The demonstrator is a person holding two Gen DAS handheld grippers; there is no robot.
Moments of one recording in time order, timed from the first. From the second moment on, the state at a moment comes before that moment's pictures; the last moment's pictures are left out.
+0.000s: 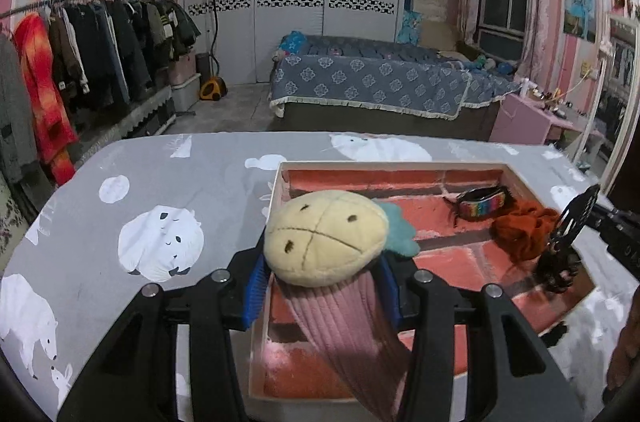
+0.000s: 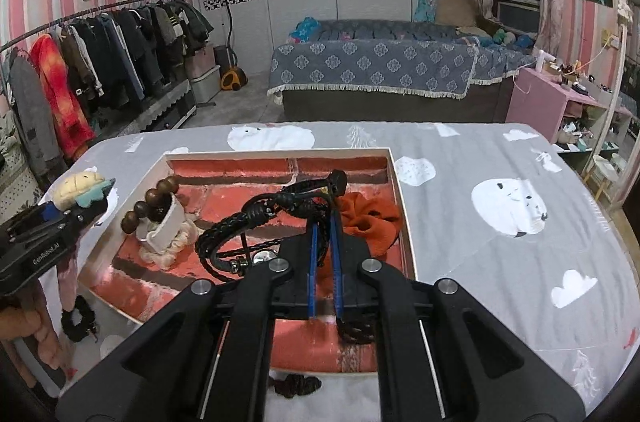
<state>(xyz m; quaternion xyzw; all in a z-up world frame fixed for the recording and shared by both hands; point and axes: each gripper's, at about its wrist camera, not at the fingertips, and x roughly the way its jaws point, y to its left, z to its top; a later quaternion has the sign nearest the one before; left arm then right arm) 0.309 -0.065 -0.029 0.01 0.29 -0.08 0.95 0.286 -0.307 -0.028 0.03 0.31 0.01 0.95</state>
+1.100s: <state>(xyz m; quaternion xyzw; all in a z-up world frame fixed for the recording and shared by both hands) 0.312 -0.081 -0.057 0.01 0.29 -0.09 0.95 0.296 -0.294 -0.066 0.02 0.34 0.02 0.94</state>
